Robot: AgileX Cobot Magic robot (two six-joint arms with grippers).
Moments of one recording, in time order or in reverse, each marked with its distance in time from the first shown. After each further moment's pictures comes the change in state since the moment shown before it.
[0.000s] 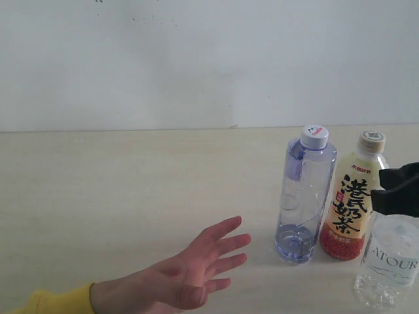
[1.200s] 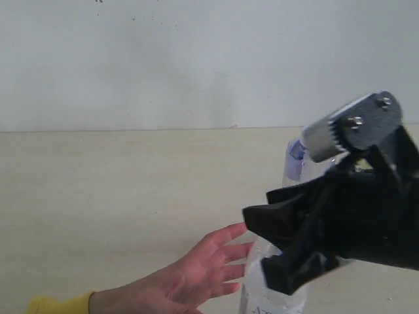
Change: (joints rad) left arm 0.000 0.000 0.000 0.000 0.000 0.000; right arm 0.486 0.004 -0.092 0.505 0.162 -0.428
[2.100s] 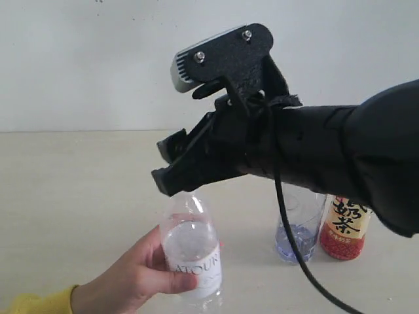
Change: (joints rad) left arm 0.000 0.000 0.000 0.000 0.000 0.000; right arm 0.192 0.352 -0.347 0.004 -0.369 -0.080
